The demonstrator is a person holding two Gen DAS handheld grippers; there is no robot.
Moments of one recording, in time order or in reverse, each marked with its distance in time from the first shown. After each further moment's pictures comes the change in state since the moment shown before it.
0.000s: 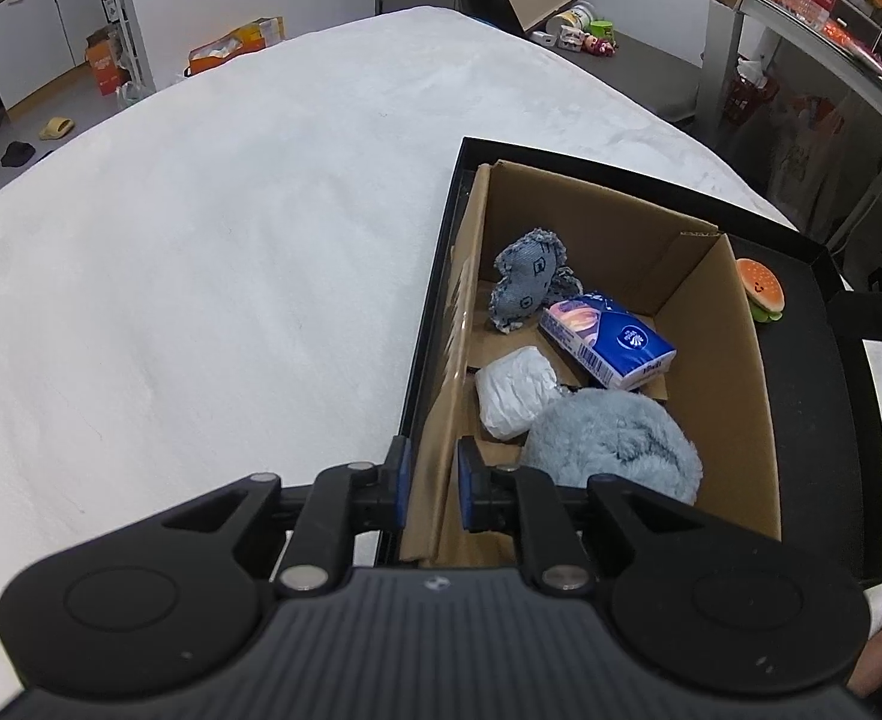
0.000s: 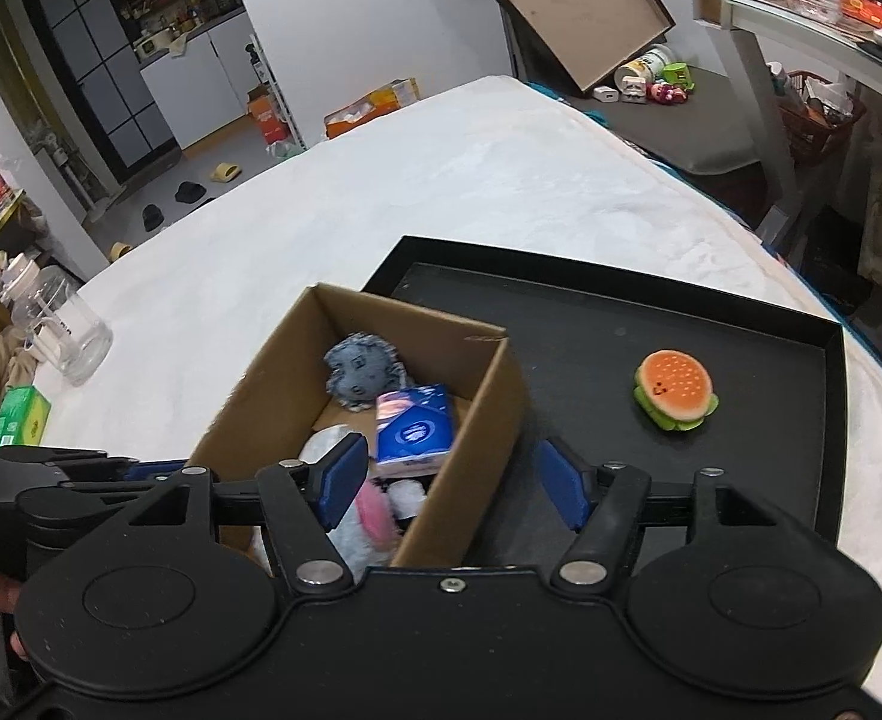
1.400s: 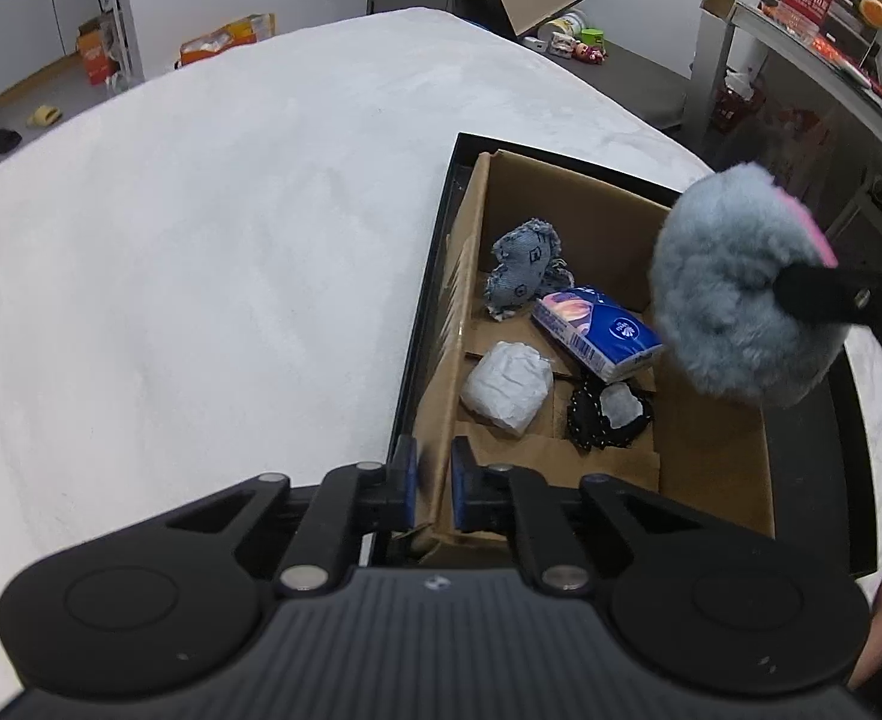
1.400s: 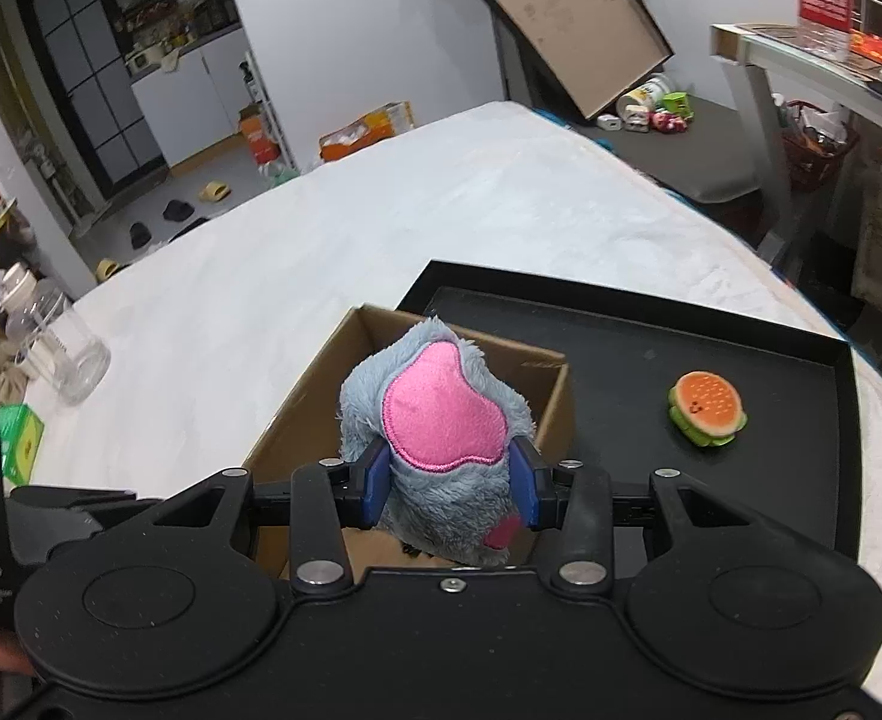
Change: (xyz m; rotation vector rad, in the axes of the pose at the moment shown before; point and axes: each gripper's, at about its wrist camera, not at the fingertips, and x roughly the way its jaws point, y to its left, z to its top) left arm -0.001 0.011 -0.013 -0.025 -0.013 -0.056; right arm 0.003 0.052 0.001 -0.009 -0.048 -0.050
